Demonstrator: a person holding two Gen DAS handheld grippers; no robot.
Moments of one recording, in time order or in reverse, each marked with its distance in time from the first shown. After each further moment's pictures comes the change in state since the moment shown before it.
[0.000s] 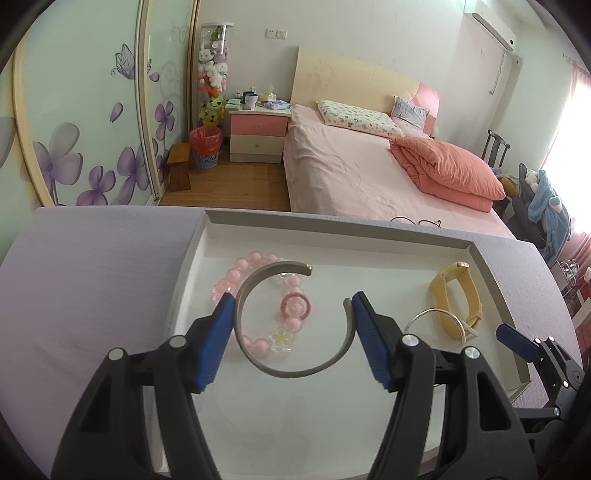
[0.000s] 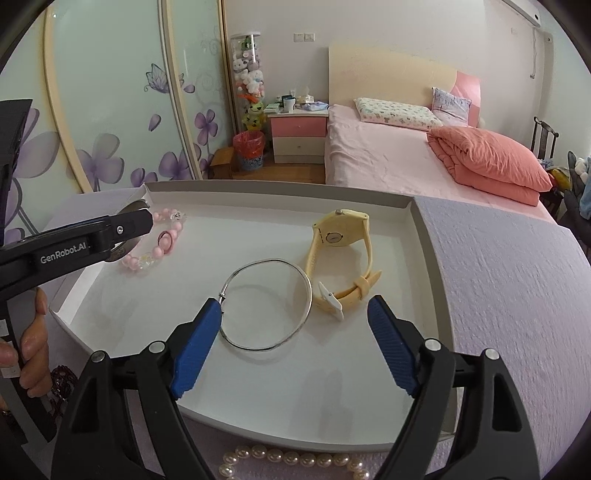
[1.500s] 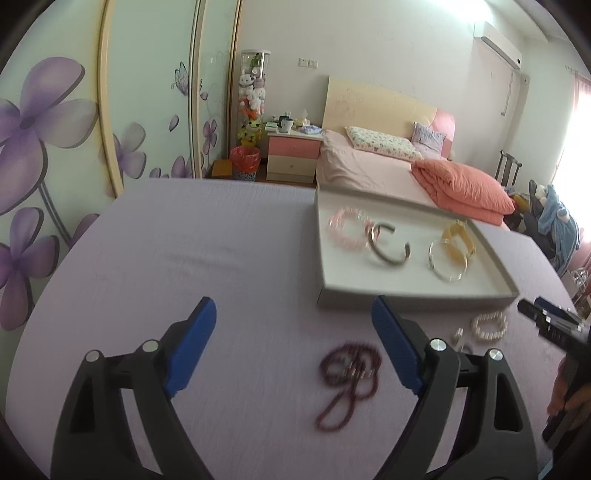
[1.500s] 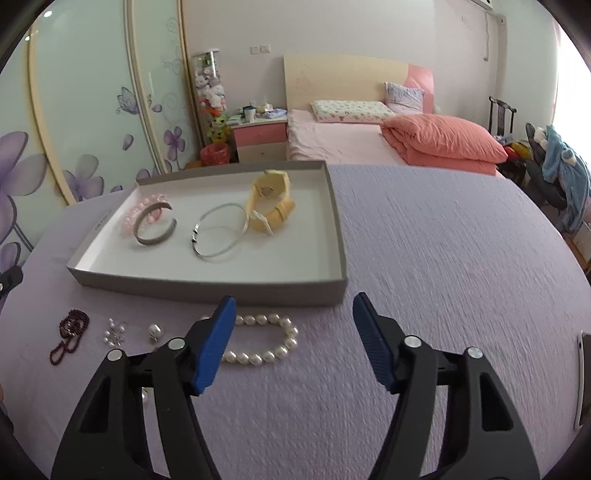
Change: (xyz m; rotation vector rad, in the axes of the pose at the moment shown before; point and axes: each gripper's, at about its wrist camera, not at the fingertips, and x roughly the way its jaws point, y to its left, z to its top) left arm -0.157 0.084 -0.108 -0.031 -0.108 0.095; right arm -0.080 -0.034 -0.072 0.125 -0.028 -0.102
